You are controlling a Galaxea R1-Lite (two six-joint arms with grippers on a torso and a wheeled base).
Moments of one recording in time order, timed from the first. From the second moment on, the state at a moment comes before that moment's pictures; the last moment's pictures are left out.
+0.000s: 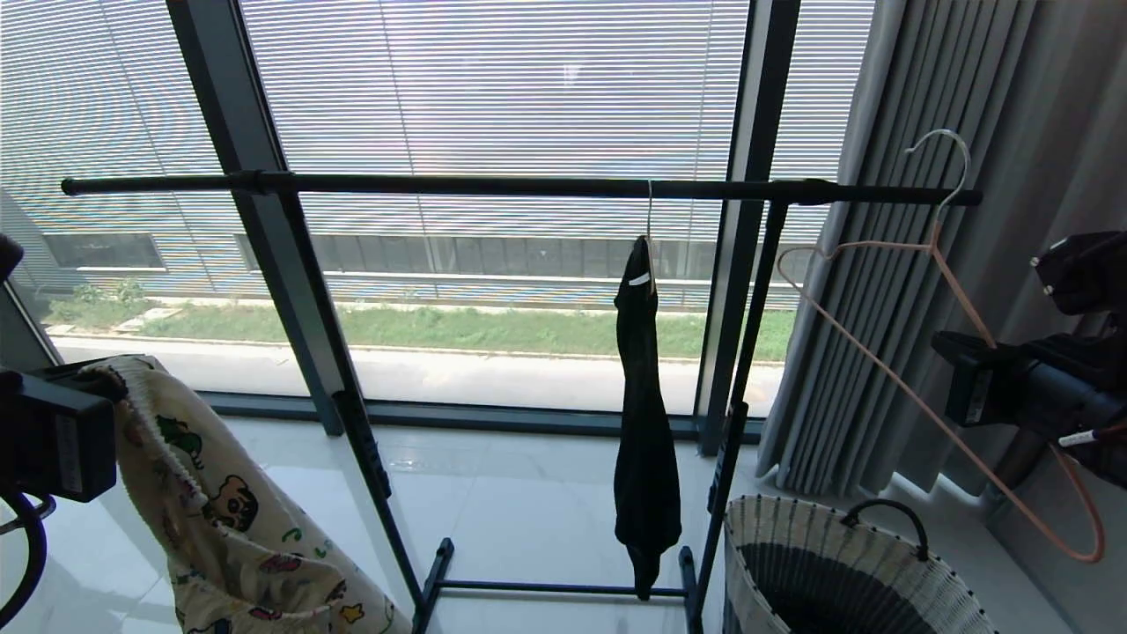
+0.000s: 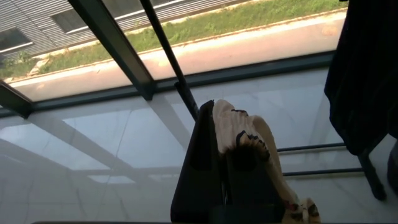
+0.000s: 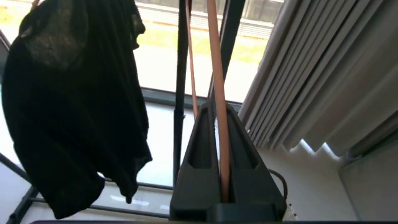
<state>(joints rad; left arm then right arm) -0.20 1.00 -0.75 0.04 0.21 0.27 0.46 1.32 -0.59 -0.61 -0.30 0.02</state>
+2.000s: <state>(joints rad) -0.46 1.59 -1.24 0.07 0.43 -0.06 1.24 1.51 -0.67 -0.73 -0.29 0.31</state>
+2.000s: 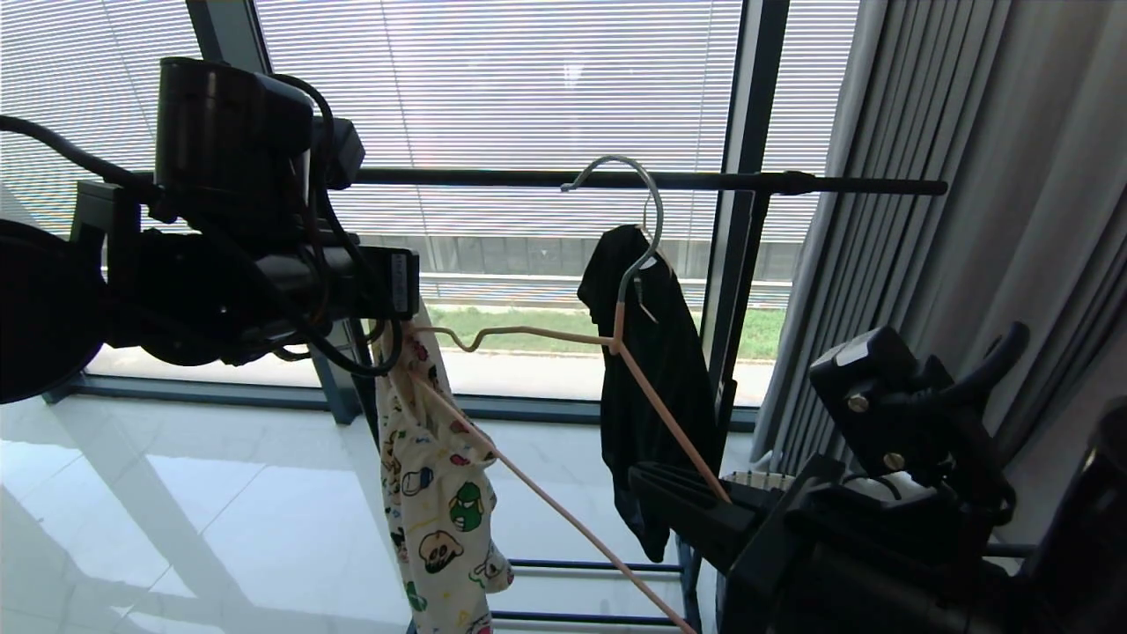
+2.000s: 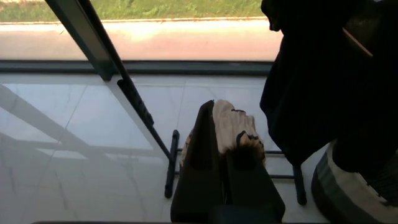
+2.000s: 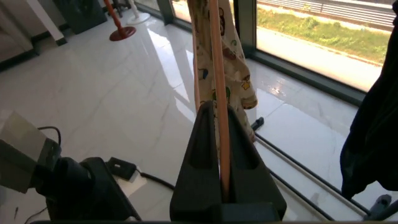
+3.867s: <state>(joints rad) -0.76 1.51 -1.25 0.08 0.38 -0.15 1.14 1.80 -0.94 -0.76 -0.39 0.28</state>
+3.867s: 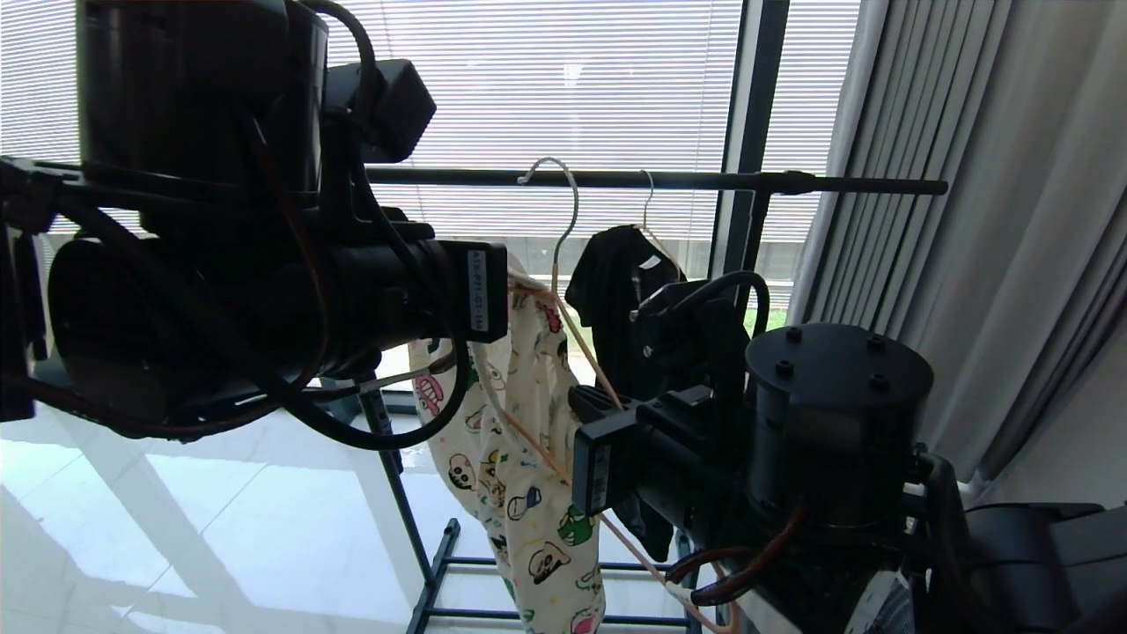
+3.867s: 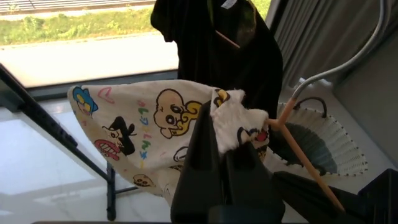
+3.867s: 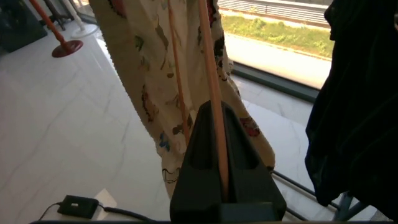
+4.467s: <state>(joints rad) -0.76 1.38 -1.19 0.08 0.26 -0.09 1.10 1.81 -0.85 -0.98 -0.44 0.06</state>
